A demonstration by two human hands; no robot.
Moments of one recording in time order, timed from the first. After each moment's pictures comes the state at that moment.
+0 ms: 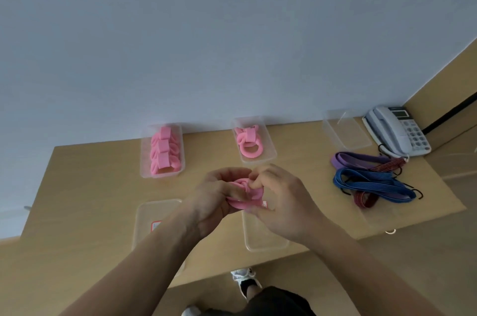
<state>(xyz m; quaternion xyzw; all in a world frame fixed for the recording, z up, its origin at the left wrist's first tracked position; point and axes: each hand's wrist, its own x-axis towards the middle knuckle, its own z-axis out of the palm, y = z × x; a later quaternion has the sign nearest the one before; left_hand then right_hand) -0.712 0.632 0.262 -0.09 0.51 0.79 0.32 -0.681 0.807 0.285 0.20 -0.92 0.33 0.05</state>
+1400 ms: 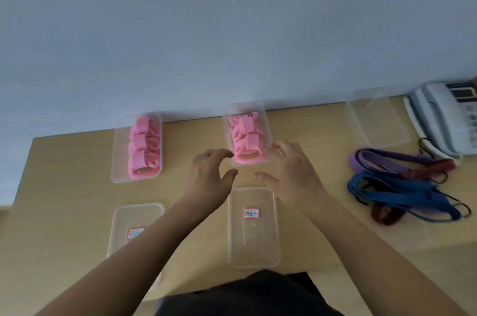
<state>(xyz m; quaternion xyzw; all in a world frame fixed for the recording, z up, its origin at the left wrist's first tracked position) -0.792 0.688 0.203 -0.03 0.93 0.35 0.11 -0.802 0.893 0.197 0.12 -0.97 0.20 -0.05</state>
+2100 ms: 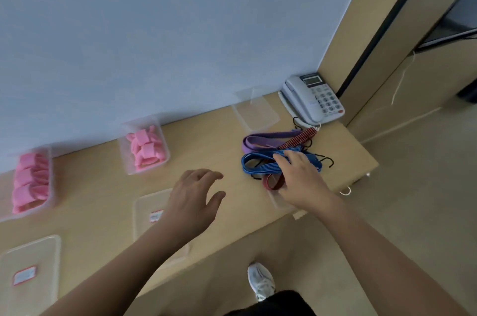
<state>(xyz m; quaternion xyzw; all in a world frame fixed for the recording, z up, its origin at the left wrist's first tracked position) -0.705 0.851 0.223 0.24 0.93 0.27 0.04 -0.680 1.122 0.206 -0.05 -0.99 0.07 -0.10</state>
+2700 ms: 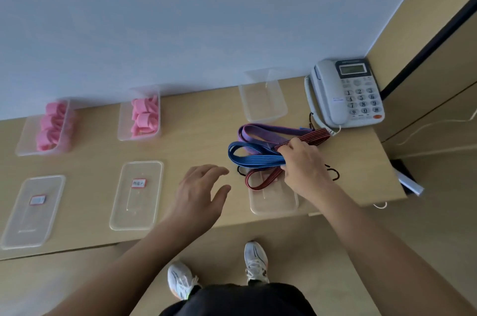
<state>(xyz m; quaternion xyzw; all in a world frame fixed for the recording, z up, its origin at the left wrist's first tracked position) -0.673 0.972 0.217 0.06 0.96 0.27 0.02 -0.743 1.217 0.175 0.12 -0.99 0.05 -0.06</state>
